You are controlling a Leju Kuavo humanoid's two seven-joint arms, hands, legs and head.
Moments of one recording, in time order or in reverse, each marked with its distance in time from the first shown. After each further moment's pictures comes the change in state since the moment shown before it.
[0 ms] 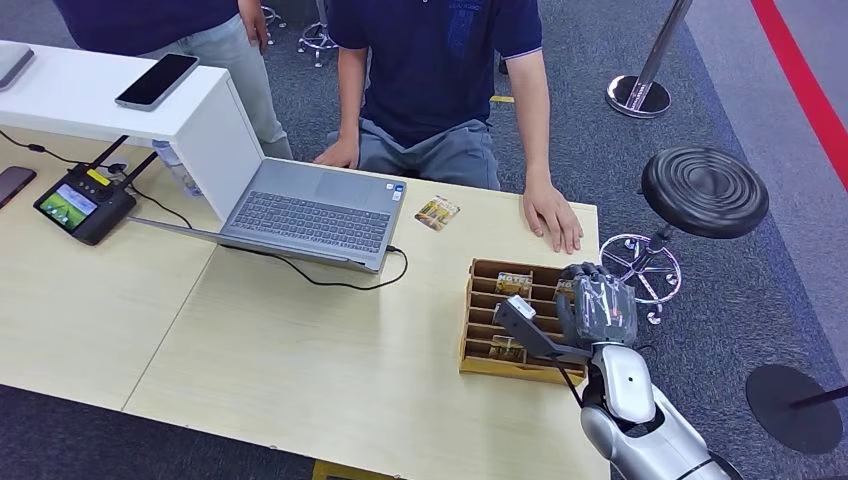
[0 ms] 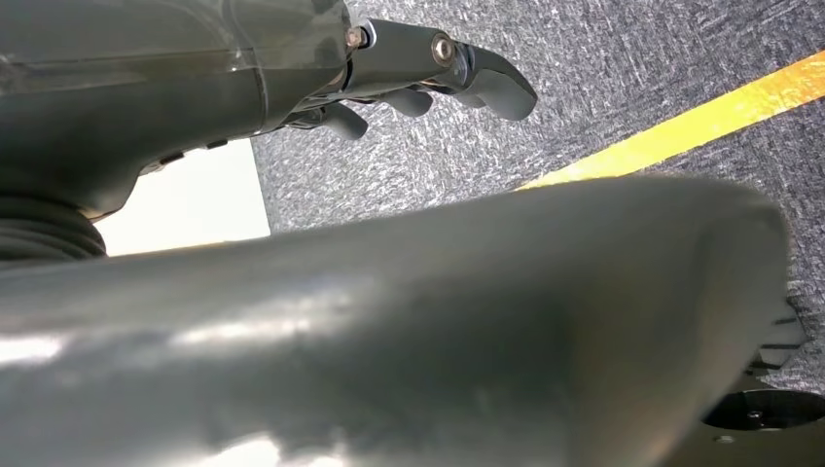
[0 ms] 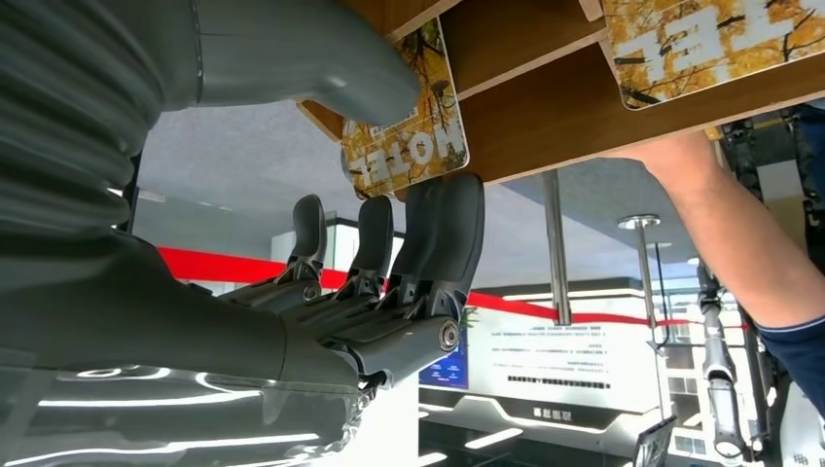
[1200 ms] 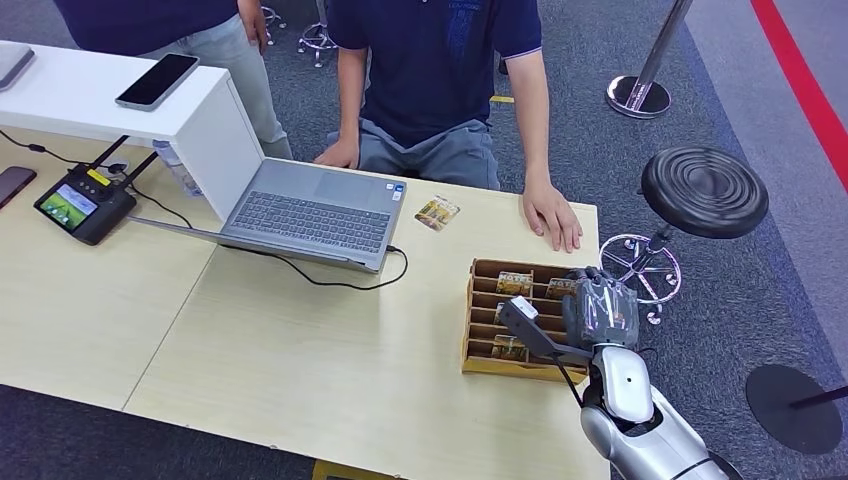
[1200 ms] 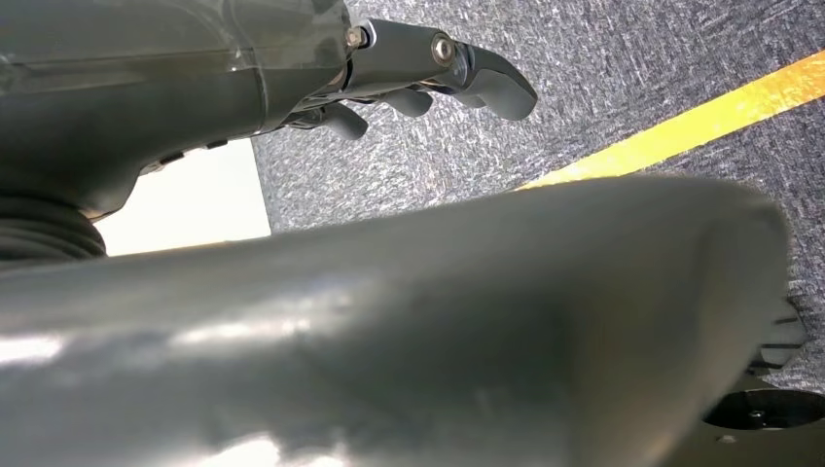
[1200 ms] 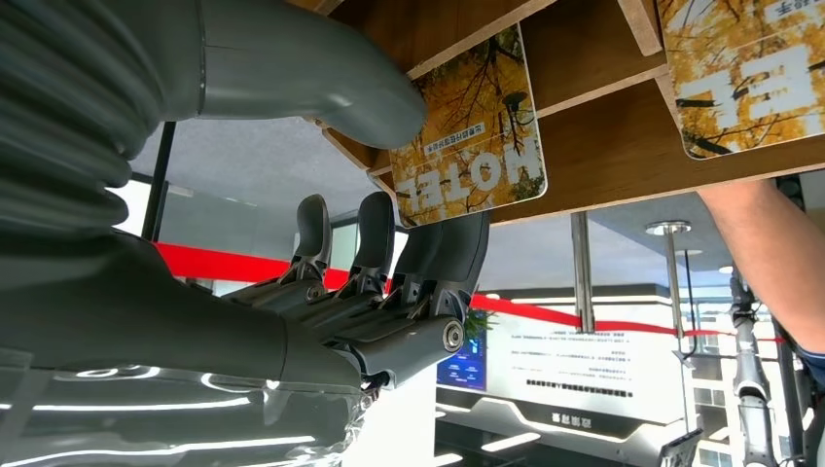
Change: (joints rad) left arm 0.003 -0.002 0.001 0.000 0.002 0.003 0.001; right arm -0.005 -0.018 -0.002 0.009 0.024 0.003 0.034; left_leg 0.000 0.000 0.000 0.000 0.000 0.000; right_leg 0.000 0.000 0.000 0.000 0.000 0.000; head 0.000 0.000
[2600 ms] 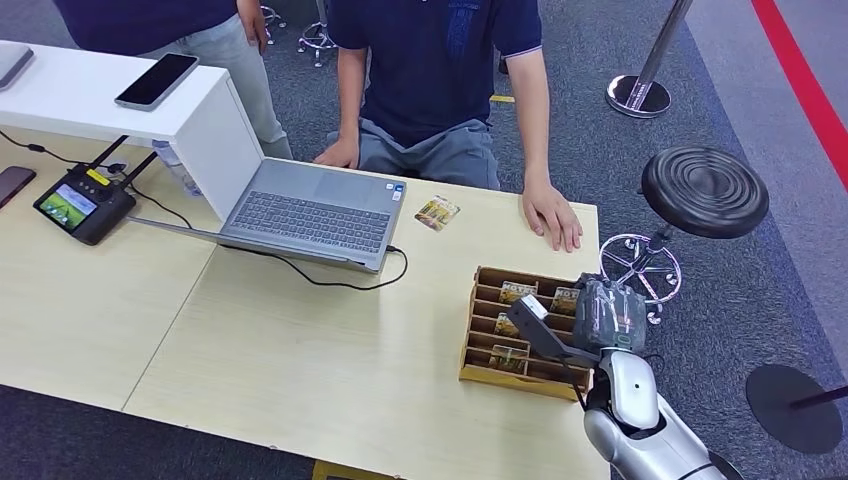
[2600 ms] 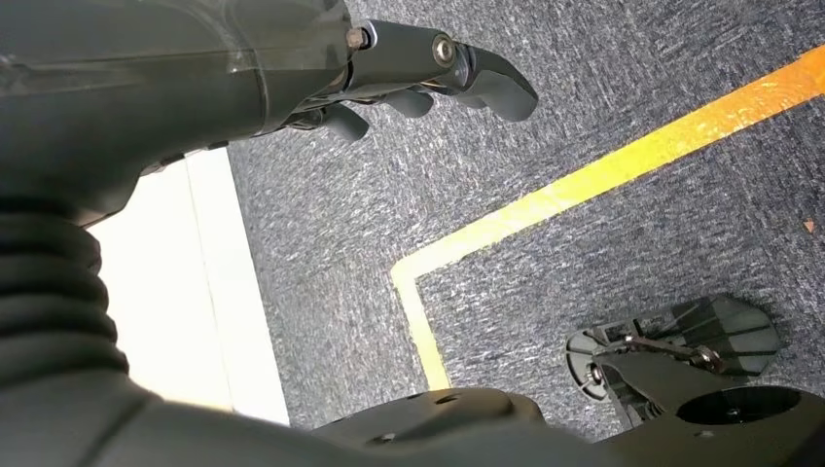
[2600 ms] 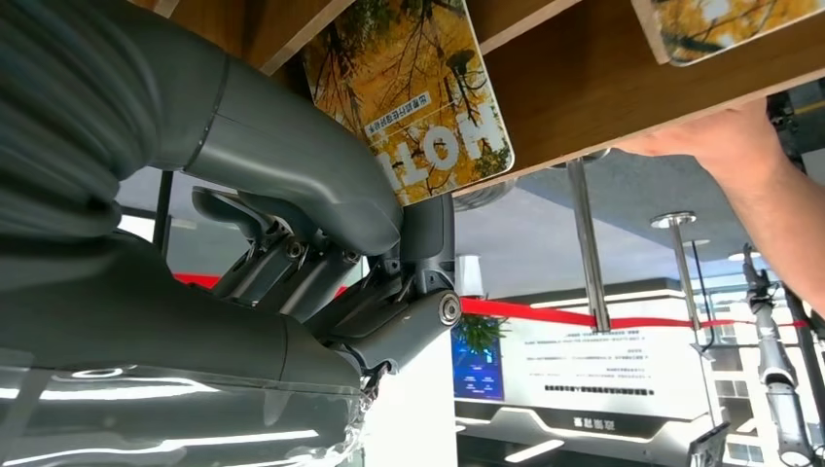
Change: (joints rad) left arm -0.006 0.001 -0.019 -0.004 -0.040 0.026 -0.040; right arm 0.047 -0.005 -0.074 -0.034 -0.066 -0.115 -0.023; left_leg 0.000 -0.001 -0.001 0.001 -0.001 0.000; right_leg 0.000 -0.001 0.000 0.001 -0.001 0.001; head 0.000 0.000
